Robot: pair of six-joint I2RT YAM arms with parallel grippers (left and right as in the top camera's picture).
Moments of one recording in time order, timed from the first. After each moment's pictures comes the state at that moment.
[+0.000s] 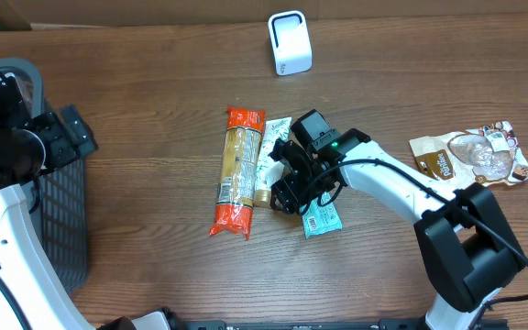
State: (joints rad) left arm 0.40 1.45 1.97 -1.58 0.03 -0.13; right arm 0.59 1.88 1.24 -0.71 -0.48 -0.01
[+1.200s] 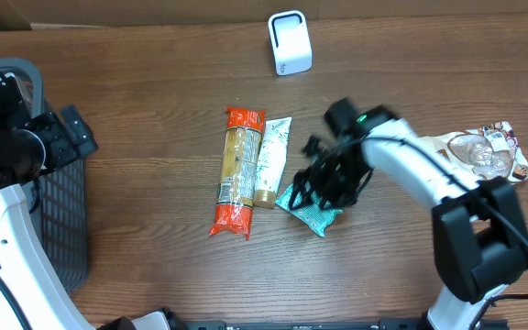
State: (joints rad) left arm 0.40 1.45 1.97 -1.58 0.03 -0.13; right arm 0.49 1.89 1.29 -1.08 -0.67 0.13
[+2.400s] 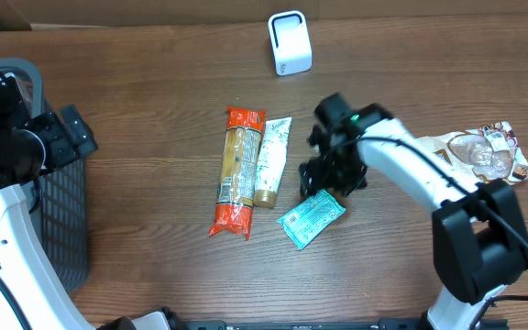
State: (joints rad) left arm 0.40 1.45 1.97 -1.58 0.03 -0.13; right arm 0.46 1.89 1.39 -1.06 -0.32 0.19
